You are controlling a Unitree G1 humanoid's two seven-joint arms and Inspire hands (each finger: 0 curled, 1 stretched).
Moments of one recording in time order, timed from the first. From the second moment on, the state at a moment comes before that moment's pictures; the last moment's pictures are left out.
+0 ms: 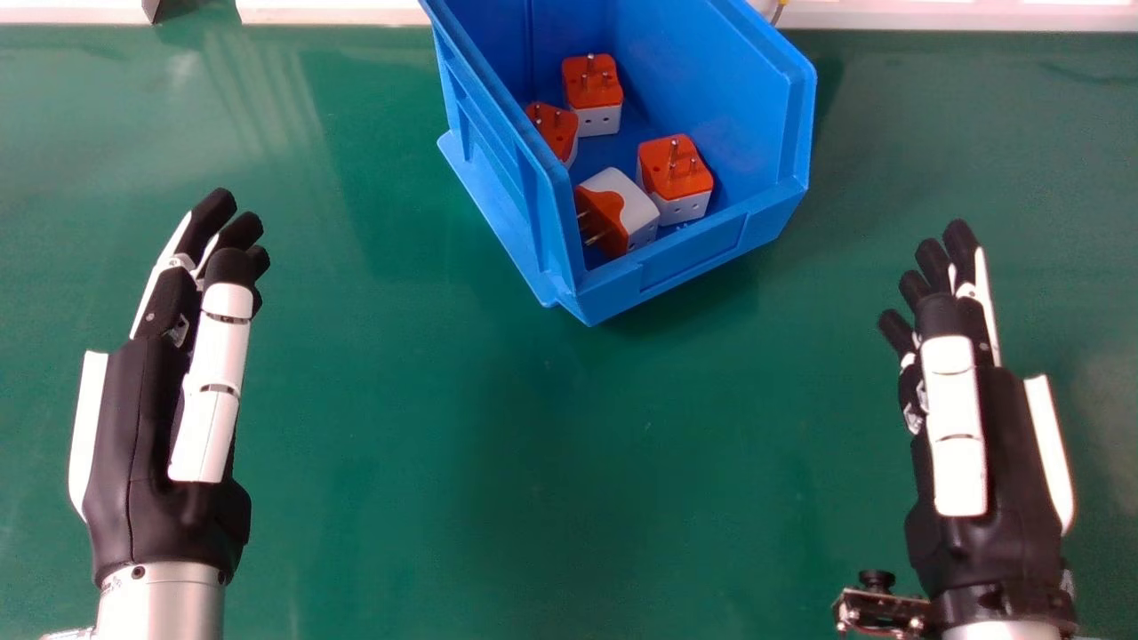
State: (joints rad) left arm 0.40 0.01 0.18 -0.44 -0.17 -0.06 -0.08; right arm 0.40 -0.07 0.09 -0.21 0.09 -0.32 -0.07
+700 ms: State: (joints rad) left arm 0.42 -0.02 0.18 -0.41 -0.17 -0.11 -0.06; right arm 0.32 -0.06 0.02 -0.15 0.08 -0.36 0.05
